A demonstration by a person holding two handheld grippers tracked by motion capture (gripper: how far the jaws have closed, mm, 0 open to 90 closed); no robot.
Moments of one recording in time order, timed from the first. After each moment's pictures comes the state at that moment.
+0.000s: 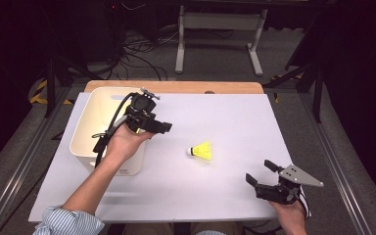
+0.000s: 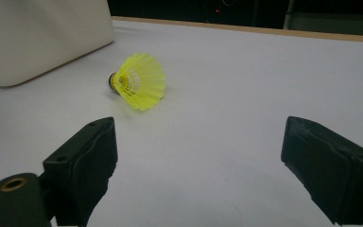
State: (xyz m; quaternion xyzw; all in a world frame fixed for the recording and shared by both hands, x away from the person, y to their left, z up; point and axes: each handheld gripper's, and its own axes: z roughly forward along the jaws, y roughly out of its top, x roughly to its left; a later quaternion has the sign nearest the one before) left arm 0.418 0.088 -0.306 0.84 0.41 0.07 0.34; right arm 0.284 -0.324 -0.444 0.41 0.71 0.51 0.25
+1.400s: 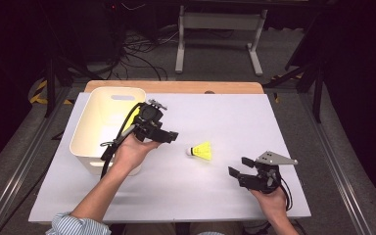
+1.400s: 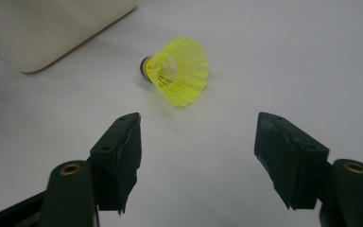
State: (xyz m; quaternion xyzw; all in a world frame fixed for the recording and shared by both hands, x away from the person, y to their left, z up) left arm 0.408 0.074 -0.327 0.85 0.41 0.06 0.33; right arm 0.313 -0.274 -0.425 0.43 0.76 0.46 0.17
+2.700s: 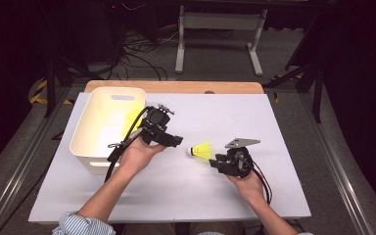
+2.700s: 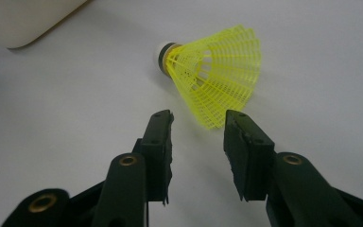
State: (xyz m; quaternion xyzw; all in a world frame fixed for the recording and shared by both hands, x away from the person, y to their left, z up) left arm 0.409 0.057 -0.340 0.86 0.39 0.06 0.31; right arm 0.364 -0.215 -0.433 0.41 0.82 0.38 0.11
